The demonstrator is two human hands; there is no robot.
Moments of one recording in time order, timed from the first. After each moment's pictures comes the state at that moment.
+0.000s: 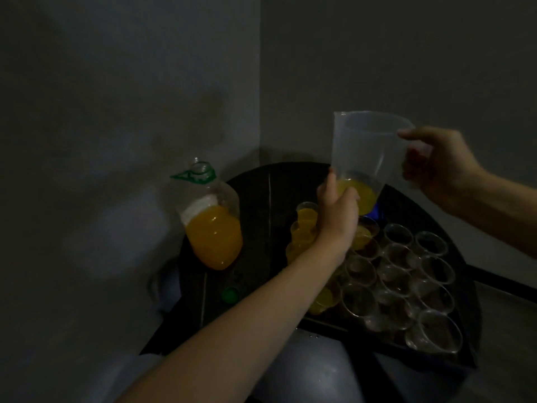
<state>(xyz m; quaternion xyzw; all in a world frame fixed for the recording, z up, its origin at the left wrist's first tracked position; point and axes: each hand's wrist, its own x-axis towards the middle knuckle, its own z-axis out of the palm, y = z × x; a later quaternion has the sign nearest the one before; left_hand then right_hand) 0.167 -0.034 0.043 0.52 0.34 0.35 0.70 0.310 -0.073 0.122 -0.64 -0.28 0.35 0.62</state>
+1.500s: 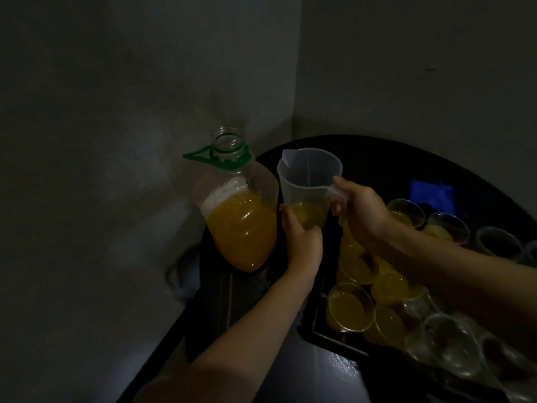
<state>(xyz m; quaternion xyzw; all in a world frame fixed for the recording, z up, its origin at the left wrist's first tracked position) 0.102 0.072 -0.123 0.43 0.50 0.36 0.66 0.216 0.068 -0.063 -0.60 -0.32 0.51 0.52</state>
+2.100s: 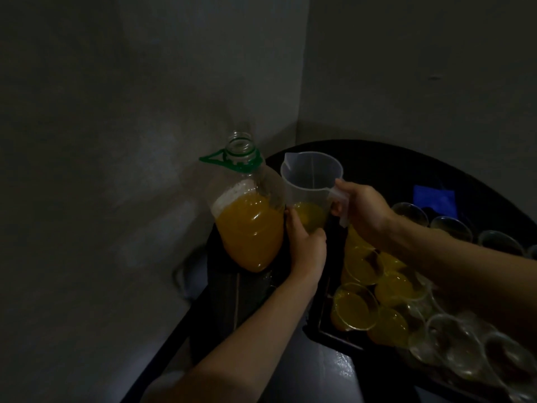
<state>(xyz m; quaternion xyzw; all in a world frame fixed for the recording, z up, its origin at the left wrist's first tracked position) 0.092 0.062 -0.113 0.43 0.49 0.38 0.66 0.216 0.076 -0.058 -0.62 -0.33 0.52 0.49</state>
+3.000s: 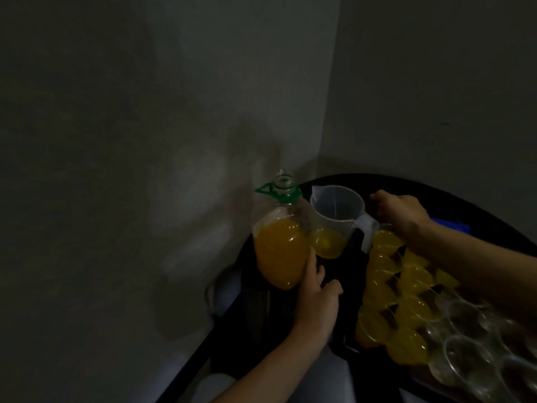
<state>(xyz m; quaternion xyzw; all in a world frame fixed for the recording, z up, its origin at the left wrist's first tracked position) 0.015 0.002 -0.063 0.45 0.44 0.34 0.70 0.212 0.074 0.009 -0.82 -0.27 0.34 0.39</state>
